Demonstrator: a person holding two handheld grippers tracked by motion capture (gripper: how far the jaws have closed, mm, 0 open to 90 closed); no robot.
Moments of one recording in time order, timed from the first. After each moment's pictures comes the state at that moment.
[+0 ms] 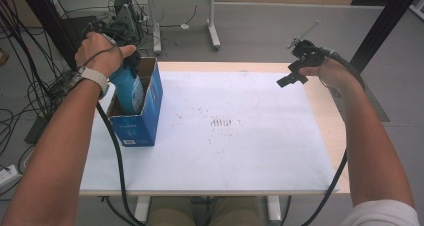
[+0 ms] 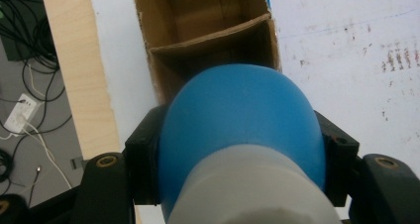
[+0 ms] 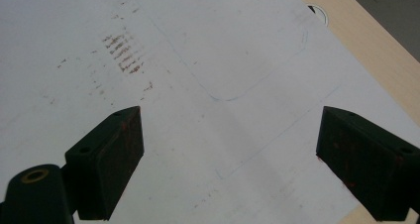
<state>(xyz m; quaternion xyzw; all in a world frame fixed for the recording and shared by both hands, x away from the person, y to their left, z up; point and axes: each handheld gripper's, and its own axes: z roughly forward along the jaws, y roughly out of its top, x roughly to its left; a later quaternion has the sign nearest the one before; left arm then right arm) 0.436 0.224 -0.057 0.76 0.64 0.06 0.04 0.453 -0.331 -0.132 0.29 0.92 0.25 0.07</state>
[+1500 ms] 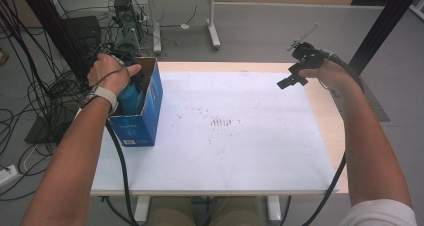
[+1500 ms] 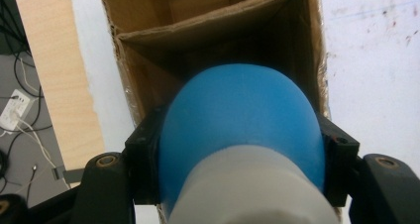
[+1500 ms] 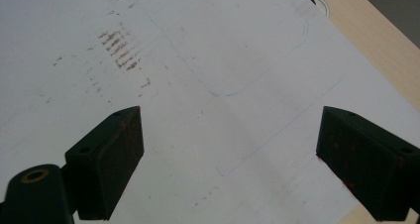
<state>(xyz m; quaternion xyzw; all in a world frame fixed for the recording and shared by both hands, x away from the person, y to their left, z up) 0.444 0.224 -0.116 0.76 0.64 0.06 0.03 0.454 -0.333 -0.139 0.30 0.92 0.25 0.07</state>
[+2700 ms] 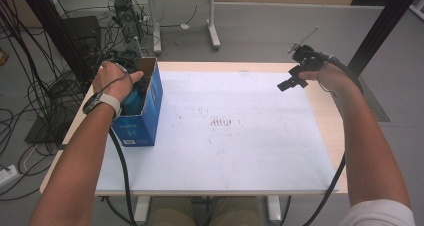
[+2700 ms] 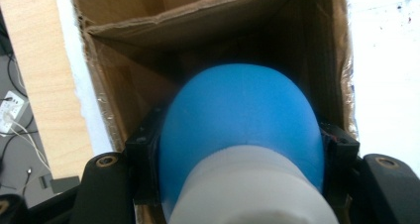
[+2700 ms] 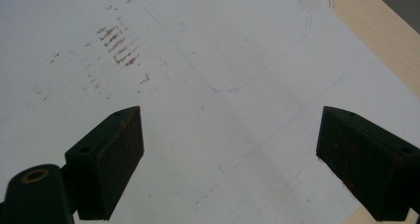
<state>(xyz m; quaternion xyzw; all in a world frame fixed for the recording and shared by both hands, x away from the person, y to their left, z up) 0.446 0.226 -0.139 0.77 0.64 0.05 0.03 0.455 -0.336 -0.146 0.31 0.92 0.25 0.07</state>
